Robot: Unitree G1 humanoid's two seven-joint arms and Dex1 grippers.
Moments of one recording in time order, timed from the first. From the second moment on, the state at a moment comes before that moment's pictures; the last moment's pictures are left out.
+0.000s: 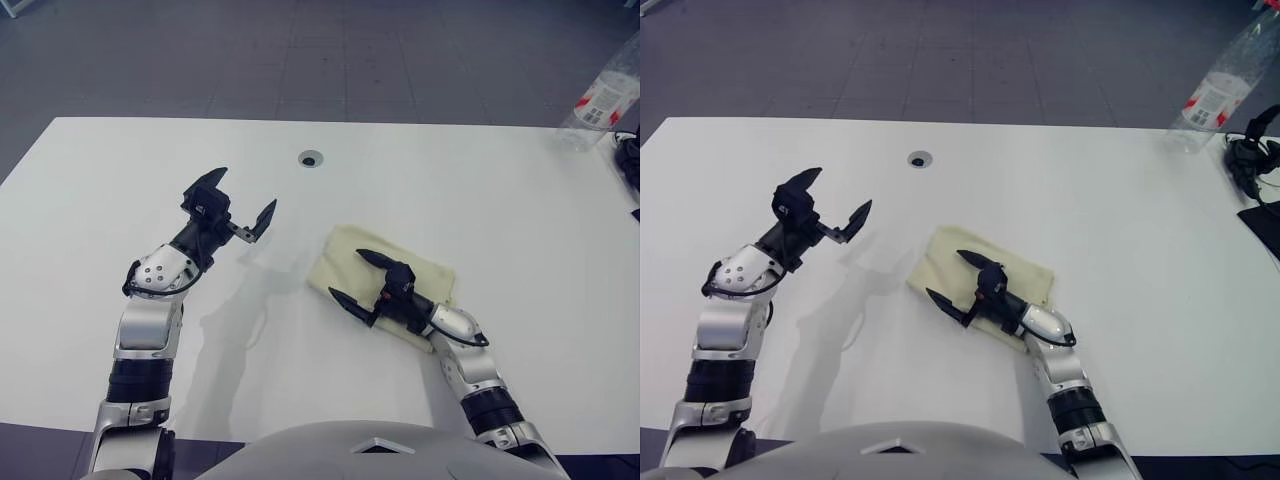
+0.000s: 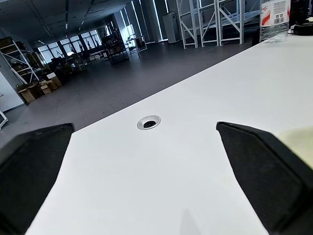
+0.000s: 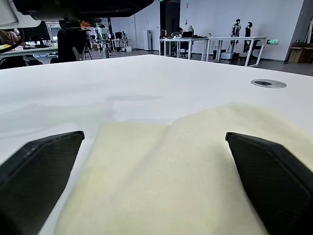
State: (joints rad) left arm -0.11 0.40 0.06 -0.11 -0.14 0.08 -0.51; right arm -0.01 -0.21 0.20 0.30 0.24 -0.27 0.84
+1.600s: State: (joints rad) left arm -0.04 0.38 0.05 -0.27 -0.14 0.07 -0.43; right arm -0.35 -0.41 -0.09 0.37 0.02 -0.27 0.04
